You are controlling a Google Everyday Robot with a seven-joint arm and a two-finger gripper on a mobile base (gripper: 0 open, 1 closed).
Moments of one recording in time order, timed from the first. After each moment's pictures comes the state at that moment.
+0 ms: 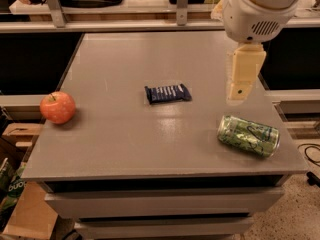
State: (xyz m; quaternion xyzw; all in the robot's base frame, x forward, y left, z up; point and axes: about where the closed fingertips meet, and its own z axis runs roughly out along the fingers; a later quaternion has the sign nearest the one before) arm 0.490 -0.128 0.997 -0.71 0.67 -0.11 0.17
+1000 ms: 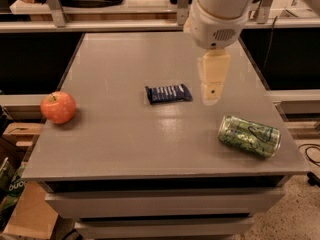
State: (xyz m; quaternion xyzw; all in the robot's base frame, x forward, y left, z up) arm 0.522 -0.091 0.961 -0.75 0.65 -0.08 0.13
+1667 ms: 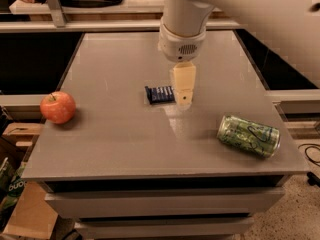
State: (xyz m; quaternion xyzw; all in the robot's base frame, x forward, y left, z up) arm 0.557 -0.040 0.904 -0.78 0.62 -0.05 0.10
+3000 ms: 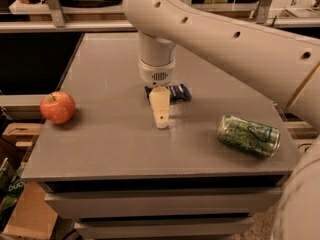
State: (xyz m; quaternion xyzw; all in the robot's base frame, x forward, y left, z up) arm 0.571 0.002 0.813 -0.77 0.64 -0.01 0.04
